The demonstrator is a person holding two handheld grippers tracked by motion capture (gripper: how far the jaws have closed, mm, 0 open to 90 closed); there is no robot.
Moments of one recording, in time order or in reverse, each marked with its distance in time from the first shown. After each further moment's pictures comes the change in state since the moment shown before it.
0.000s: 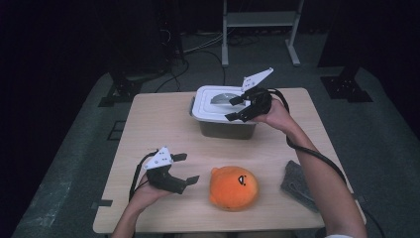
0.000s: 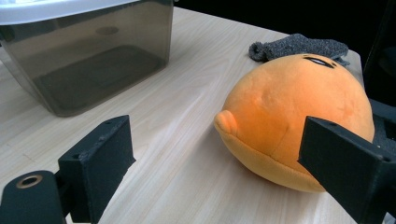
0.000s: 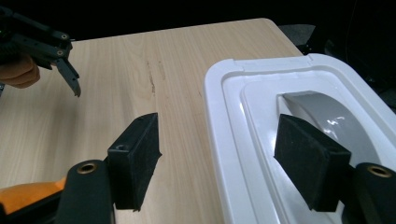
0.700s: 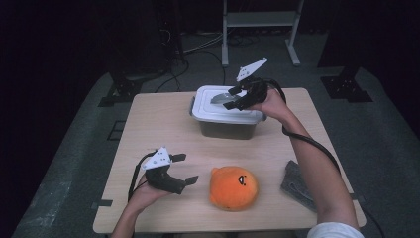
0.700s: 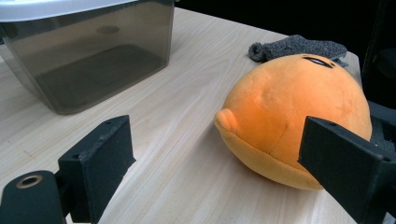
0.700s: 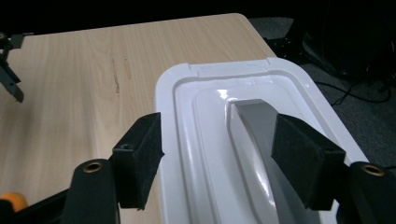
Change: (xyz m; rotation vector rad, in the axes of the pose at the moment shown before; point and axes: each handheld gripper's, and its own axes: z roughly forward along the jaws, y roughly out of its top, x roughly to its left) left arm 0.002 -0.002 -0.003 -0.004 0.000 -0.012; right arm -0.031 0.016 0.009 0.046 -0.072 -0.010
